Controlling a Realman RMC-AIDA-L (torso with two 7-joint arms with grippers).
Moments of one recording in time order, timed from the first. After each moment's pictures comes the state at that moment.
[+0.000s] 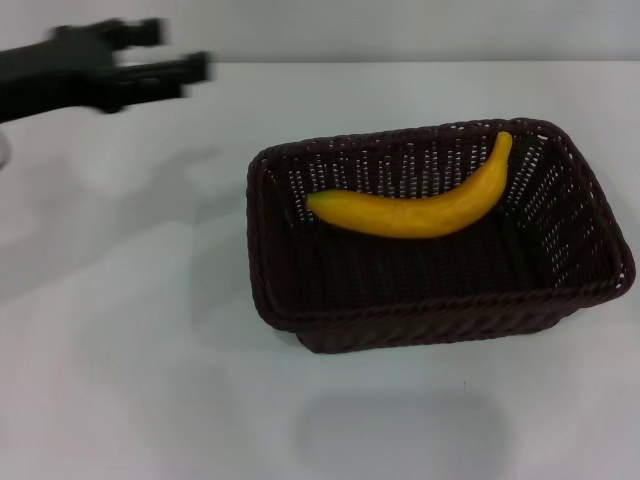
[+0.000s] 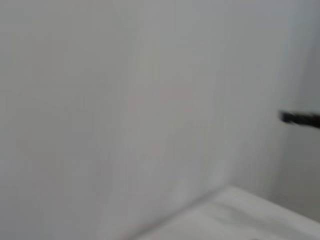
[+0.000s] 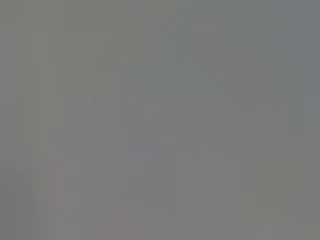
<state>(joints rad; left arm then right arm) -0.40 -2.07 0.83 1.19 -1.39 -1.49 1.31 0.35 2.01 -0.61 -1.21 1.48 1.07 -1.36</state>
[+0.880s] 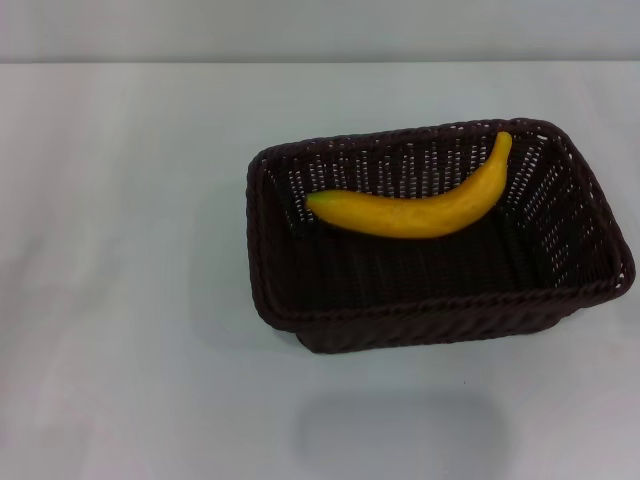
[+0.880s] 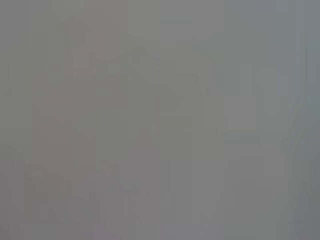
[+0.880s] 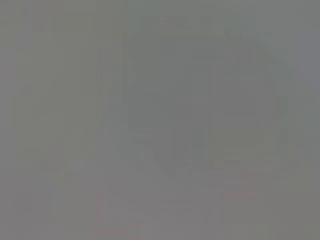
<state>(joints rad) -0.06 -2.08 0.52 0.40 -2.17 -1.54 2.45 0.31 2.01 -0.42 -0.30 2.24 1.27 -2.64</state>
